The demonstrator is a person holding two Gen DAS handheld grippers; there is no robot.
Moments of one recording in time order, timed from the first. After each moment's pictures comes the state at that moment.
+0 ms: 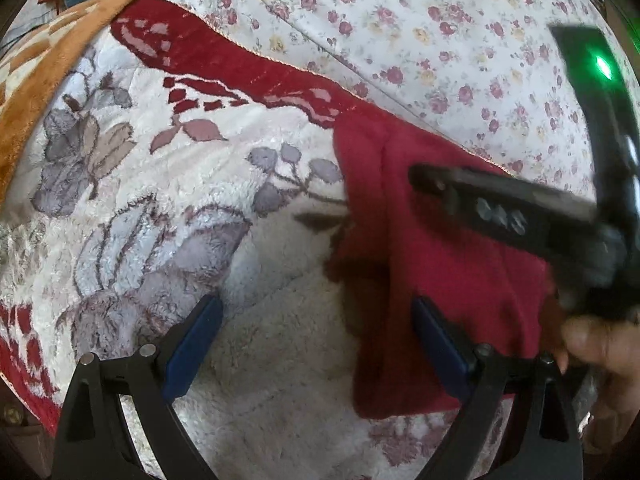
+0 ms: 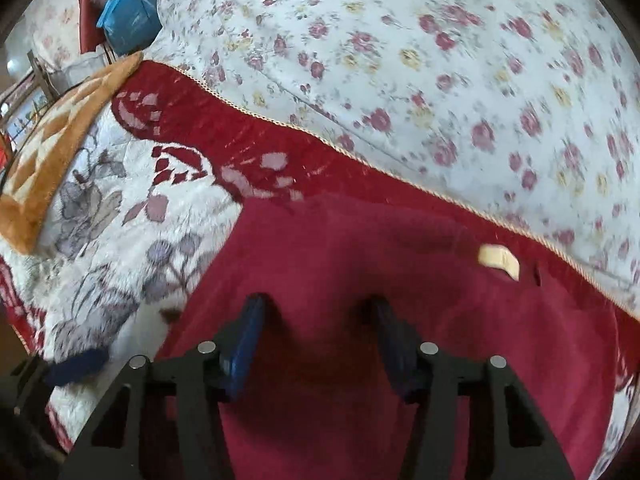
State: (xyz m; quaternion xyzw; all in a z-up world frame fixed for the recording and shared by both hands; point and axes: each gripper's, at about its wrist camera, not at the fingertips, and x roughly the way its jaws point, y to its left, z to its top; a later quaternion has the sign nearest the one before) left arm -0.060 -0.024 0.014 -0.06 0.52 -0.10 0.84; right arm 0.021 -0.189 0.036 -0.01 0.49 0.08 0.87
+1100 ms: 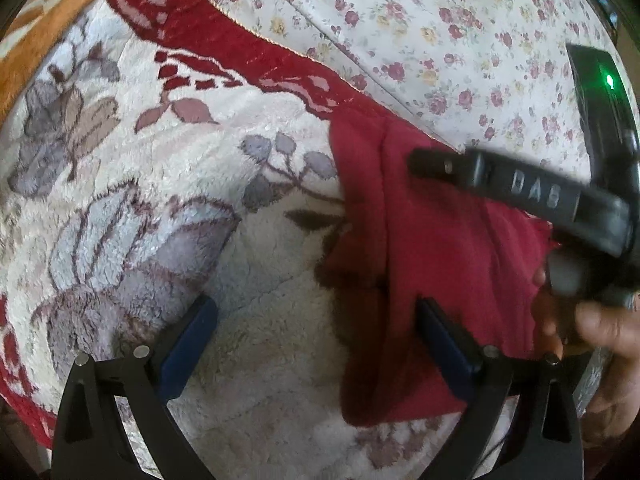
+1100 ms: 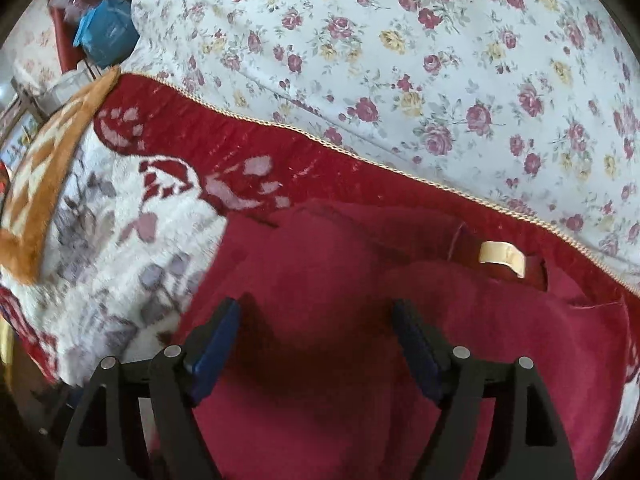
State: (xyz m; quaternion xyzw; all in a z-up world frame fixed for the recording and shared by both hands) left arm -0.051 -0.016 0.010 -0.12 0.55 -0.13 0.82; right arm 0.038 -0.205 0.040 0.05 0.52 0.09 0.85
